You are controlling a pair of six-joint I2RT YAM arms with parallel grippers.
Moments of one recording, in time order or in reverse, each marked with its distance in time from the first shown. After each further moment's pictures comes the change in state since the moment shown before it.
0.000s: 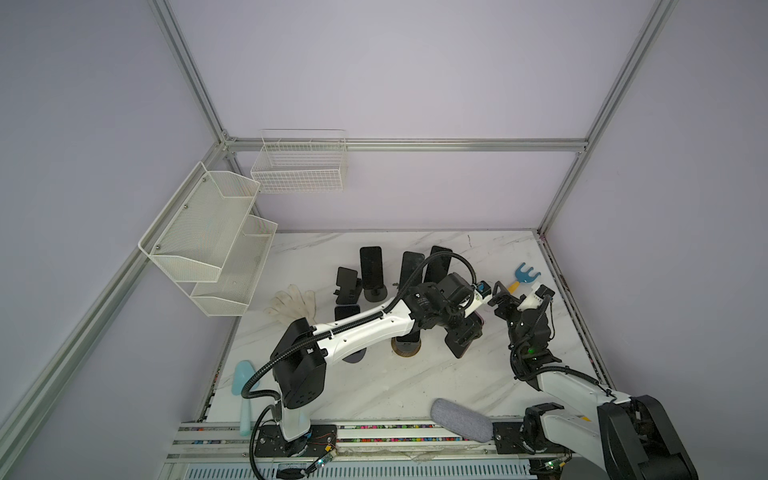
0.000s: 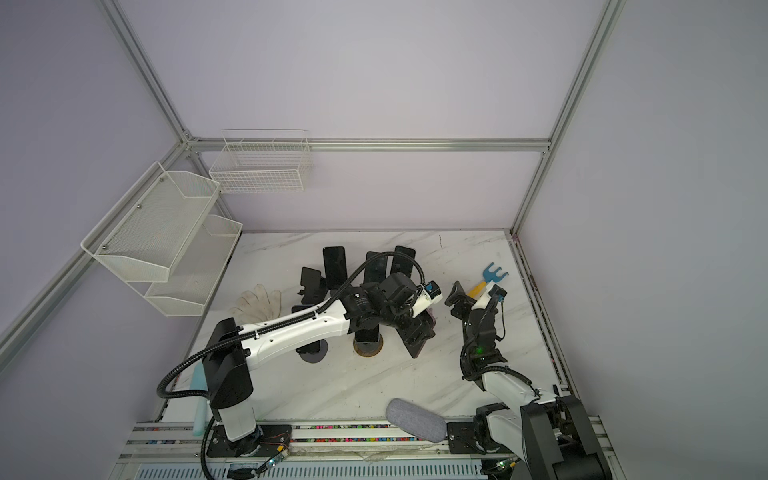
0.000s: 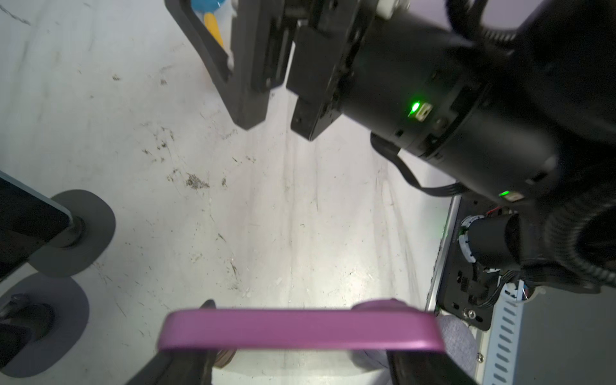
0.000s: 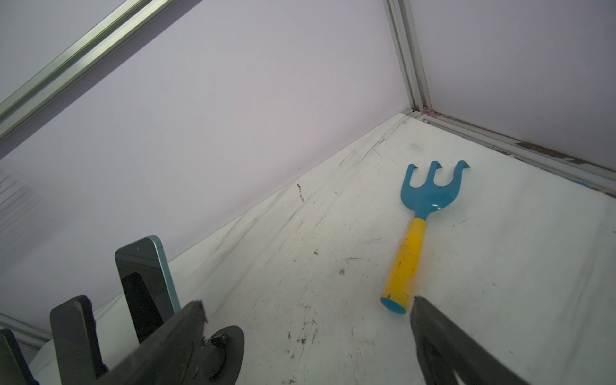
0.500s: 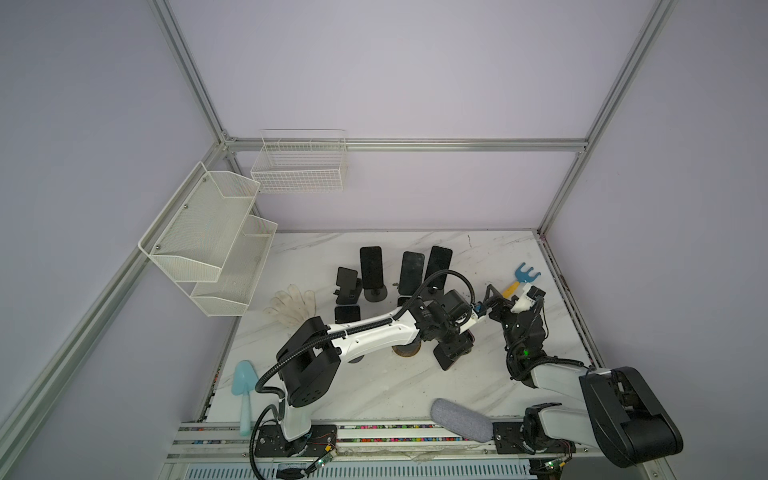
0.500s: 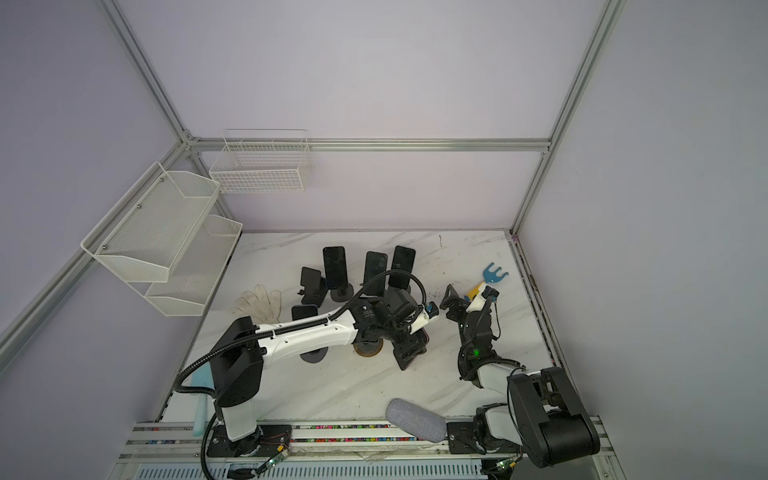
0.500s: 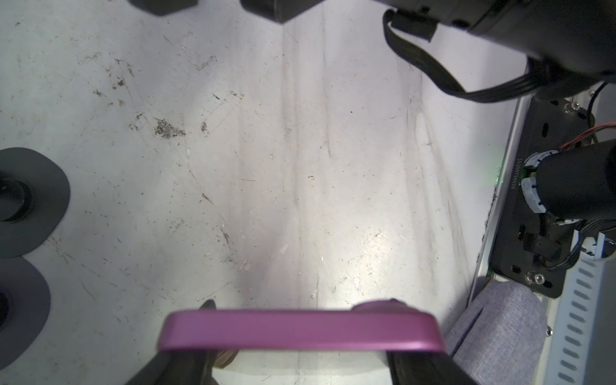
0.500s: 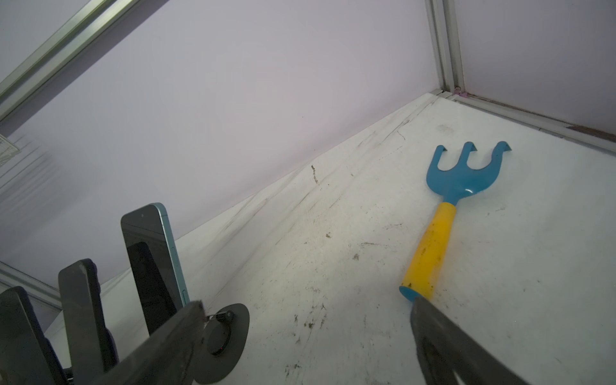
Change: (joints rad) left arm -0.018 0.030 -0.117 0.043 -0.035 0.078; right arm 0.000 0.171 -0.021 0.167 -0.075 -0.021
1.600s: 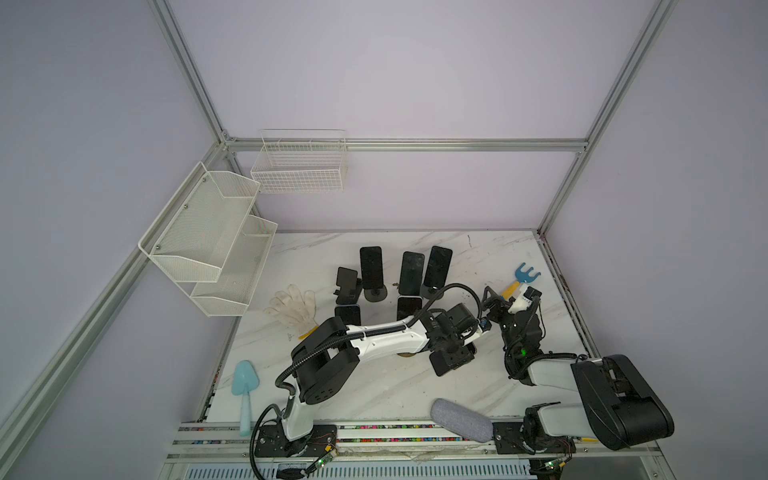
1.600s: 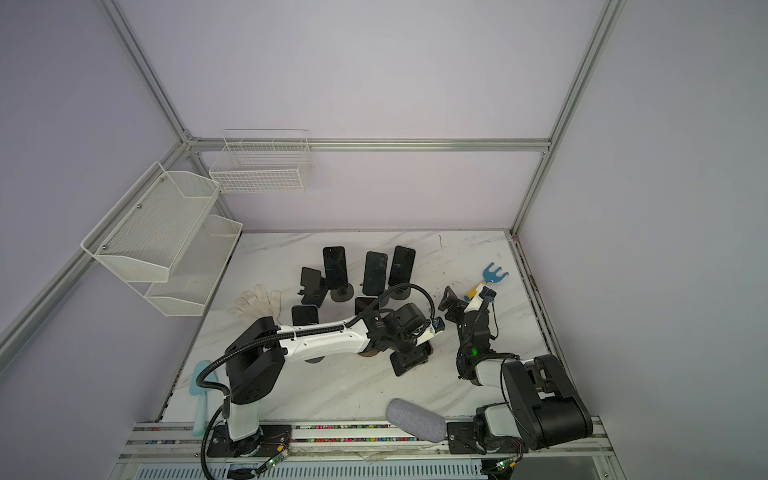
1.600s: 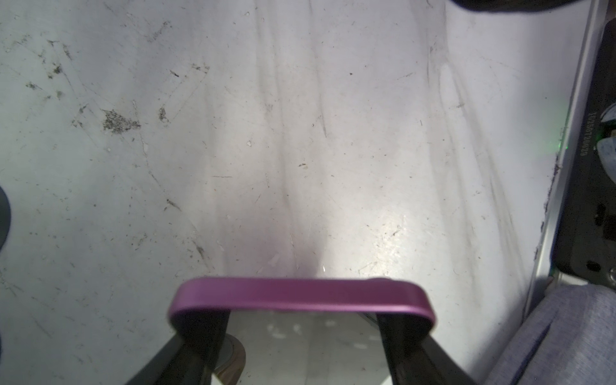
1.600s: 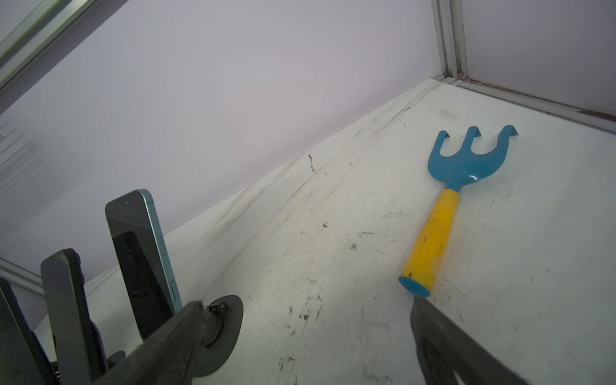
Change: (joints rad) left arm -0.040 0.079 -0.029 0.045 -0.039 0.078; right arm 0.000 0.057 0.000 0.044 -0.008 0.011
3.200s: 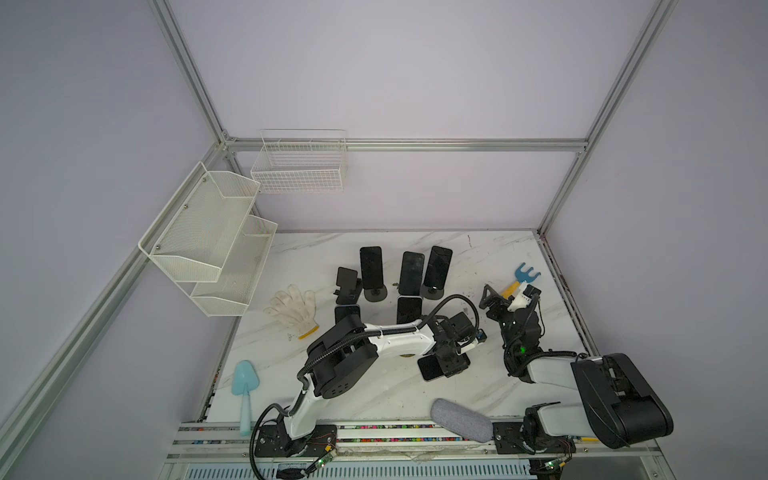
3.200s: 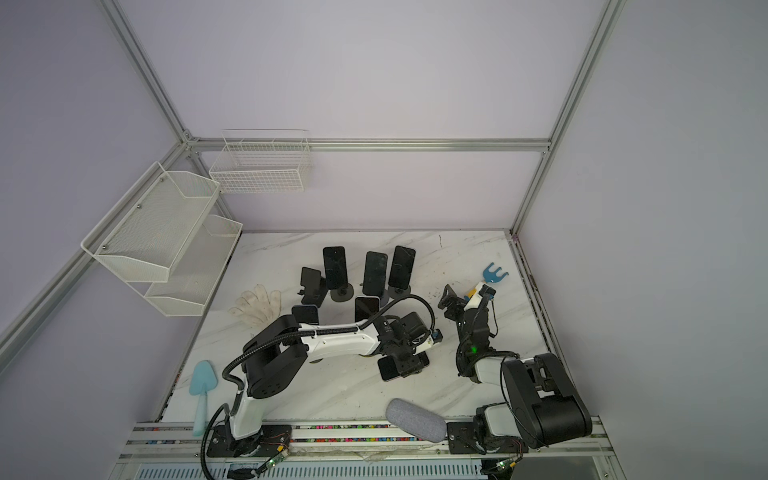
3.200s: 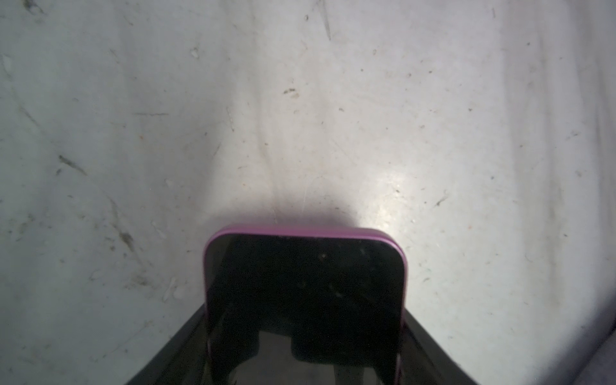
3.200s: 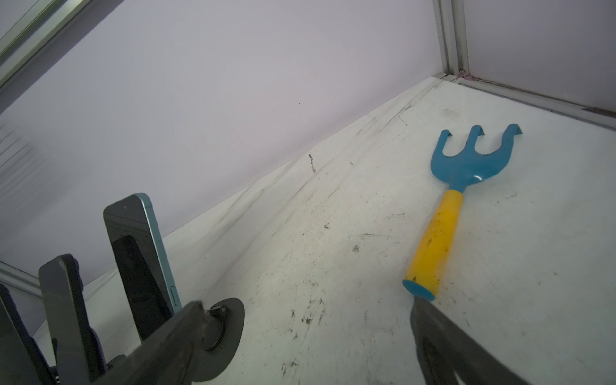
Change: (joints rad) left arm -0.001 0.113 0.004 -0.041 0.006 0.018; right arm 0.000 0.007 0.024 -0.025 0.002 0.008
